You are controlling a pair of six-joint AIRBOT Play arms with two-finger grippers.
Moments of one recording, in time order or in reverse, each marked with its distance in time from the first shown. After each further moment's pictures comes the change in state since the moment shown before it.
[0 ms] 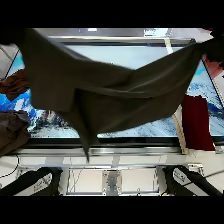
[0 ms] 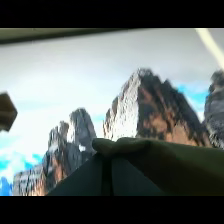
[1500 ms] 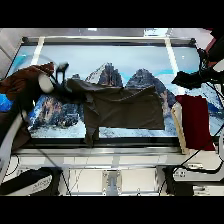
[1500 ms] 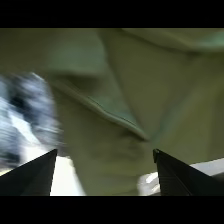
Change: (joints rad) left arm -0.212 0.034 -0.947 -0.198 0.452 -0.260; right arm -0.006 -0.321 -0.175 -0.404 -0.122 0.058
